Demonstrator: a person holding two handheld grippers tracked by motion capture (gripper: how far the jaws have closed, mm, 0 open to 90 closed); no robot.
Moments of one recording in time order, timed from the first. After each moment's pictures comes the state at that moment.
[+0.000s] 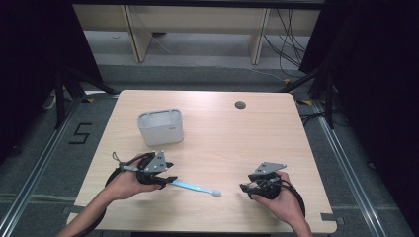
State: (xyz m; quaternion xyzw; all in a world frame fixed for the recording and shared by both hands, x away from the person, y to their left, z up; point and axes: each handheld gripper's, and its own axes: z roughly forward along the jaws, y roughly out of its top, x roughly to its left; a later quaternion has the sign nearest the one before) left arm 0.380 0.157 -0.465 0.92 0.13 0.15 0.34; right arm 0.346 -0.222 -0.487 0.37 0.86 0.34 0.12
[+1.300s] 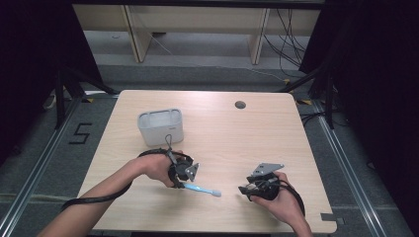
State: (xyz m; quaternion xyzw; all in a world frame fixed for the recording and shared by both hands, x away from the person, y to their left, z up) left arm 0.406 0.078 -0.470 0.99 -0.10 0.01 0.11; right arm 0.347 -0.219 -0.490 0.35 0.87 0.34 0.11
